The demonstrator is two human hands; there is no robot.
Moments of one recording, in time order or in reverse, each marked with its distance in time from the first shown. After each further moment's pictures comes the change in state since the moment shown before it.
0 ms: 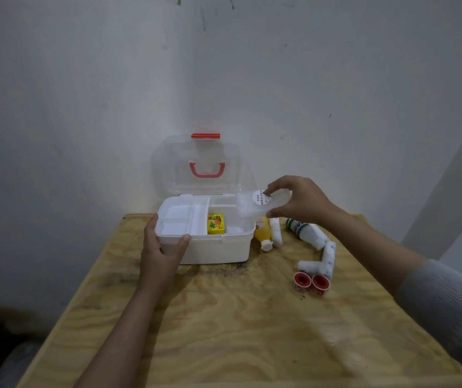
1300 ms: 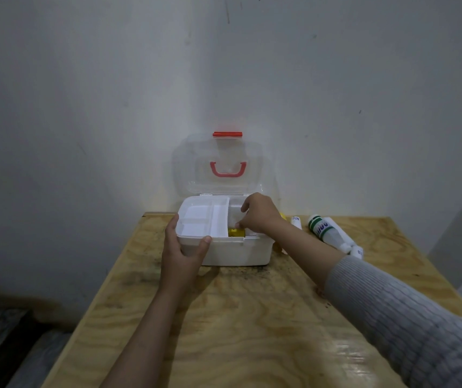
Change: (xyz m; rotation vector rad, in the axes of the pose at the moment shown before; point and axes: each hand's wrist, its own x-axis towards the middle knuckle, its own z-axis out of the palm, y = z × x) left_hand -0.003 0.008 0.001 -0.005 -0.015 -0.008; right_hand 0.053 -0.054 0.116 0.030 -0.117 0.242
